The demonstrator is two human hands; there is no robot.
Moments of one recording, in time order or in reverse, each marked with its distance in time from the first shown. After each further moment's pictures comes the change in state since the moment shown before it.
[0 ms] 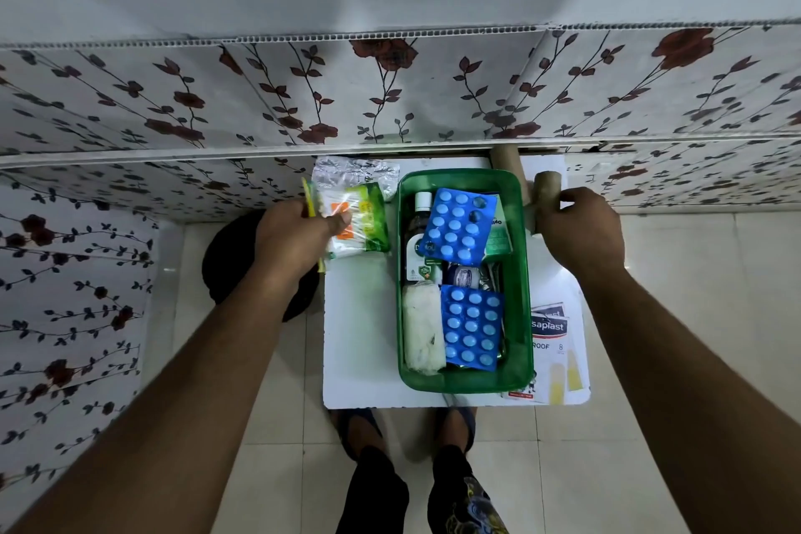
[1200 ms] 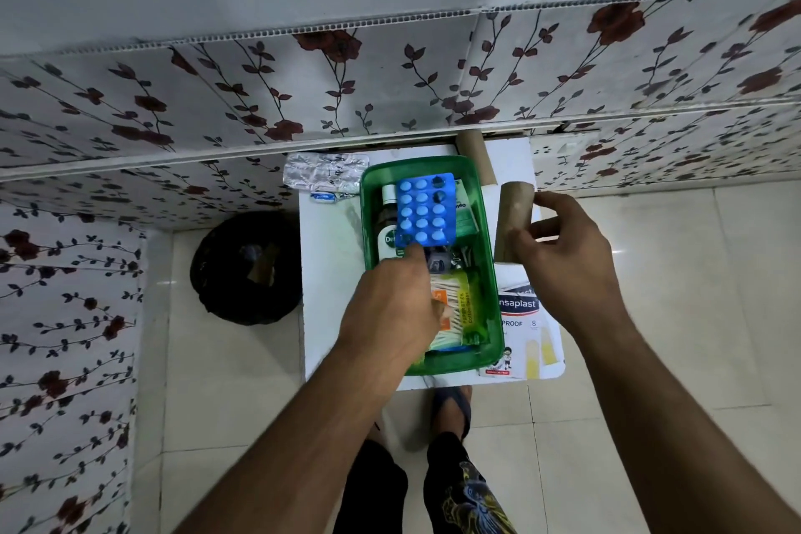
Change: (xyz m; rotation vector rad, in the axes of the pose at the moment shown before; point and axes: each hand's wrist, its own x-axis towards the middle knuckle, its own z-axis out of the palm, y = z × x) left_hand -0.133 0.031 0.072 0.672 -0.229 0.537; right_hand -0.092 0.006 -0.054 0.302 -0.109 -0.078
